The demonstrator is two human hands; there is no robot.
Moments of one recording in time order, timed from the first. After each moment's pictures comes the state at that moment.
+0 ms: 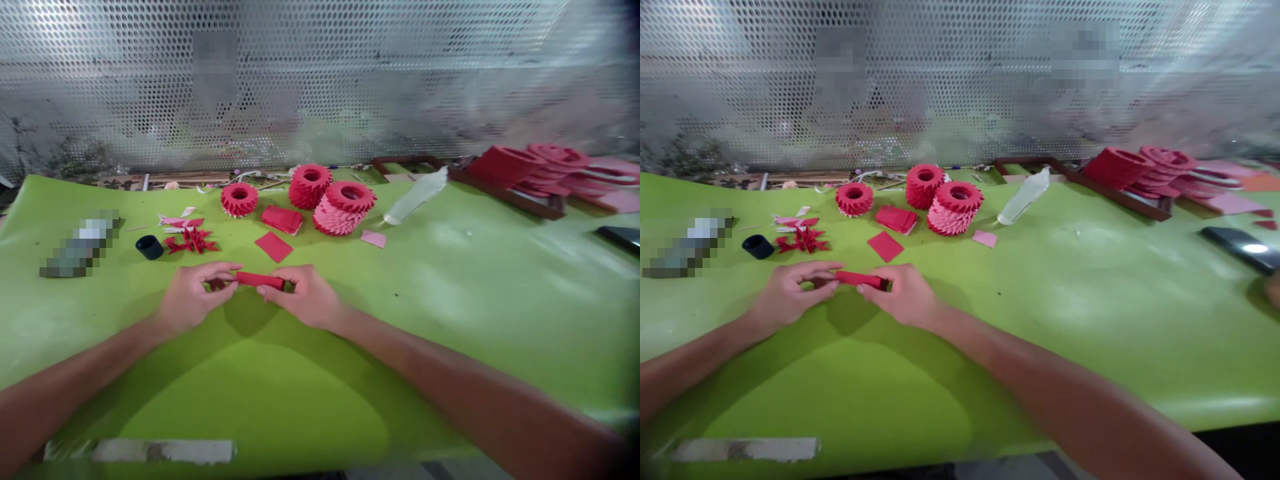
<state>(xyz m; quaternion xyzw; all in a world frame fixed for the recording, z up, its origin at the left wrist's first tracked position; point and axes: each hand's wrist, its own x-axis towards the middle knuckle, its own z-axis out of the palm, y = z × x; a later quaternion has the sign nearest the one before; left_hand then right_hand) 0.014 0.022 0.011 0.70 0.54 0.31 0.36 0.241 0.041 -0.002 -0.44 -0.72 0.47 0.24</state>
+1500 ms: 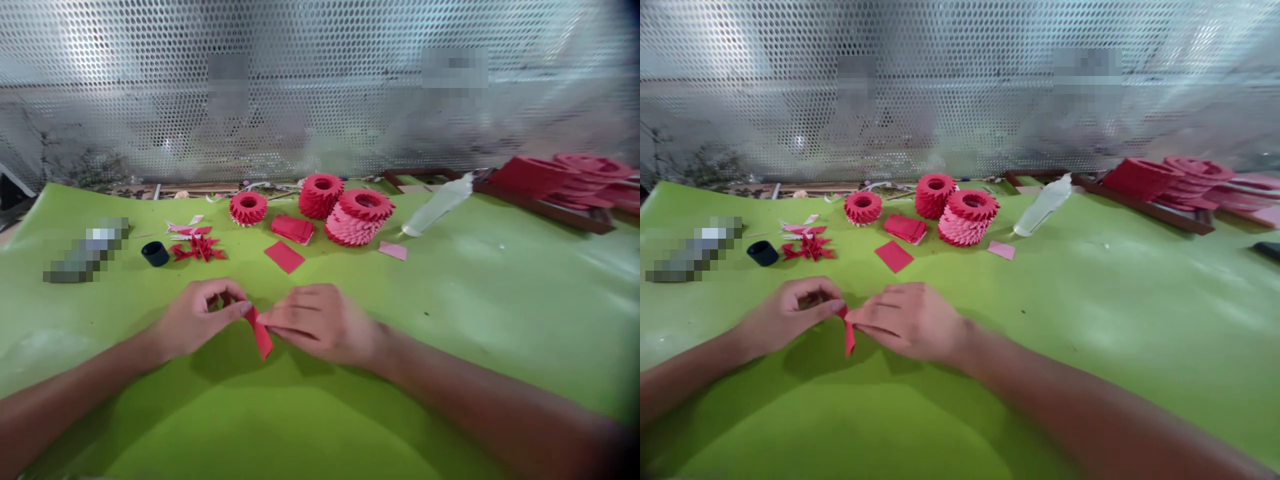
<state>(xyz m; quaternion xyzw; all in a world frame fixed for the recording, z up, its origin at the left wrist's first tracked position) 0.013 0.018 0.007 0.70 0.51 0.26 0.42 0.249 0.046 -0.013 -0.08 -0.92 -0.01 0.37</state>
